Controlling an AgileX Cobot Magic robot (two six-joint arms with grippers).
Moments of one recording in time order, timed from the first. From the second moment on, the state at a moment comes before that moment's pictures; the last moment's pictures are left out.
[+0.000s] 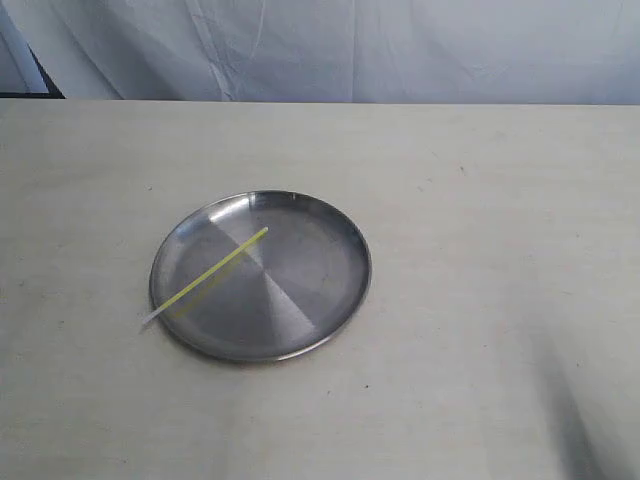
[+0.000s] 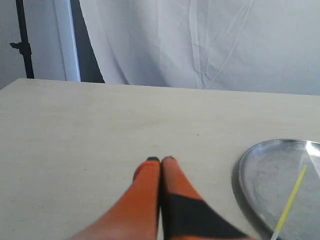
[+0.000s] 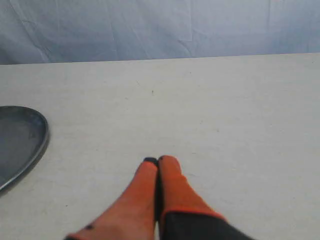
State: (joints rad) left arm 0.03 0.01 0.00 -0.17 0.23 0.11; right arm -0.03 0.03 0.00 0.04 0.33 0.05
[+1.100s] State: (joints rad) left arm 0.03 0.60 -0.75 -0.60 0.86 0.15; right arm -0.03 0.03 0.00 0.04 0.33 0.05
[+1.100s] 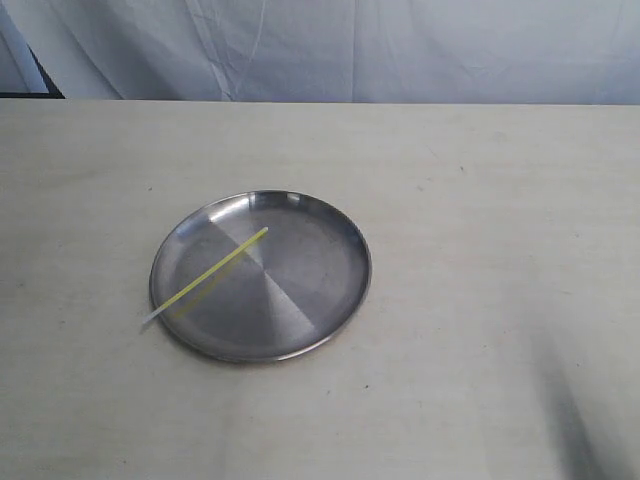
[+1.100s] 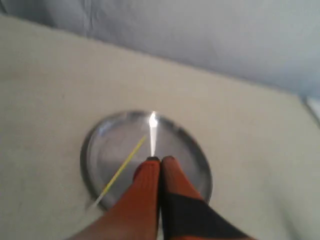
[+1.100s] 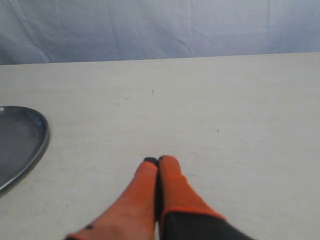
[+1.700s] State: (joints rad) left arm -0.12 1.41 -0.94 -0.55 1.12 0.59; right arm -0.03 0.03 0.00 0.04 0.33 0.05
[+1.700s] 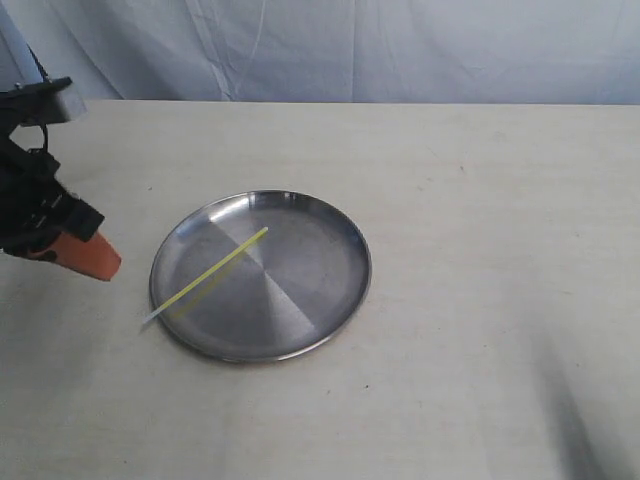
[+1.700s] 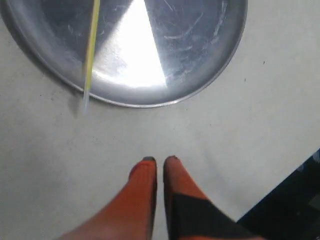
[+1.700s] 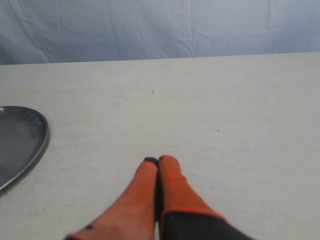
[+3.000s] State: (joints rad) left arm -0.32 1.73 -0.94 -0.19 0.78 0.56; right arm -0.03 0.03 0.00 0.04 0.33 0.05
